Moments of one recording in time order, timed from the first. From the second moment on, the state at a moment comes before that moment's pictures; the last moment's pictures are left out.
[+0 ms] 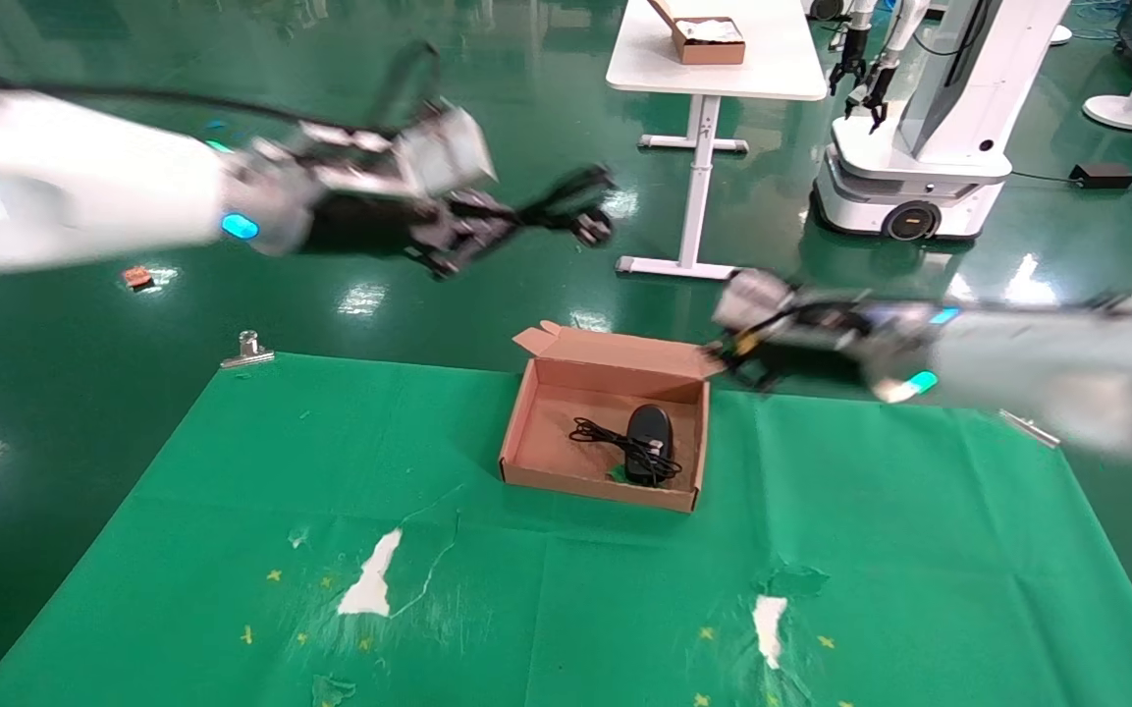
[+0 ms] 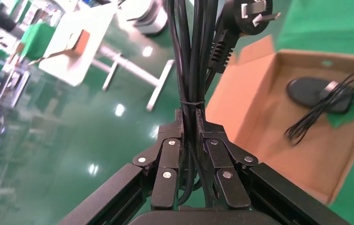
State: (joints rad) left arm -1.96 1.35 0.67 -0.14 1.54 0.95 0.30; right arm 1.83 -1.22 -0.61 0.08 -1.47 -0.88 -0.56
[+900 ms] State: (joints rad) left arm -1.70 1.38 1.10 -0.51 1.52 0.56 -0.53; right arm 2.02 -1.08 -0.63 0.03 -1.50 -1.22 -0.66
